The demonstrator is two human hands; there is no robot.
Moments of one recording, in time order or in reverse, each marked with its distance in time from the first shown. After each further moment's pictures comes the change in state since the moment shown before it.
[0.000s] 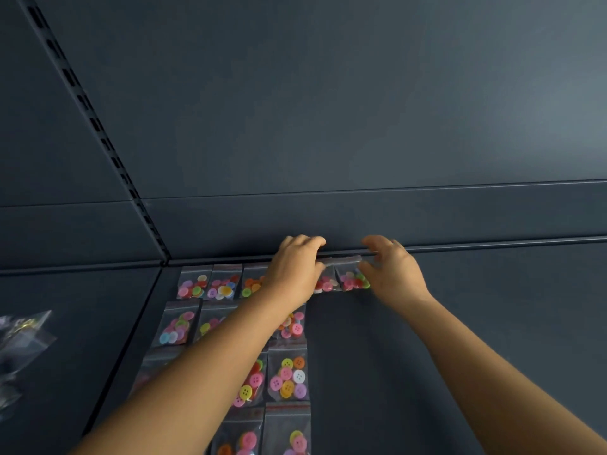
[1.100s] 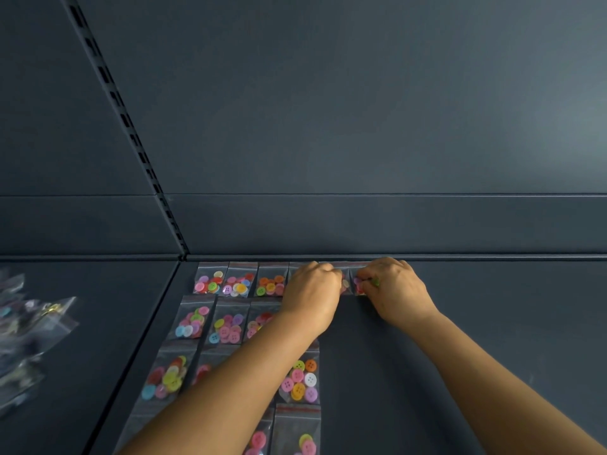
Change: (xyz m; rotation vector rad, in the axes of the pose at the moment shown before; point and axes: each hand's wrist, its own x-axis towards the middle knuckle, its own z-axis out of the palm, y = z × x) left_hand -0.018 0.001 0.028 0.233 0.009 0.075; right_hand -0.005 0.000 0.015 -0.254 -0.103 -0.207
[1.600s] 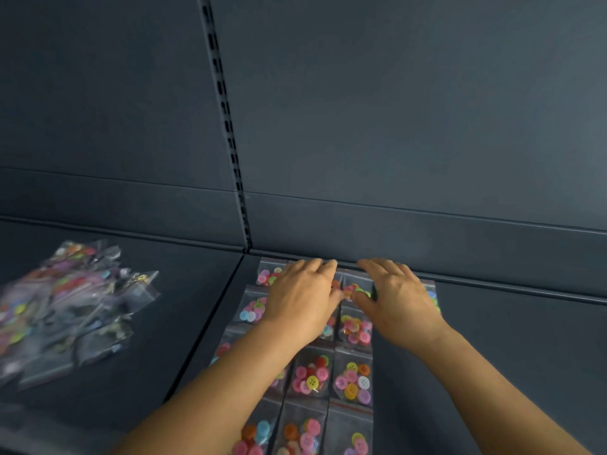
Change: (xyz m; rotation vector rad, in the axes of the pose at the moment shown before) left_hand -0.070 -0.049 -0.078 0.024 0.060 -0.200; right_hand -0.014 -0.087 -0.001 -0.106 -0.060 -0.260
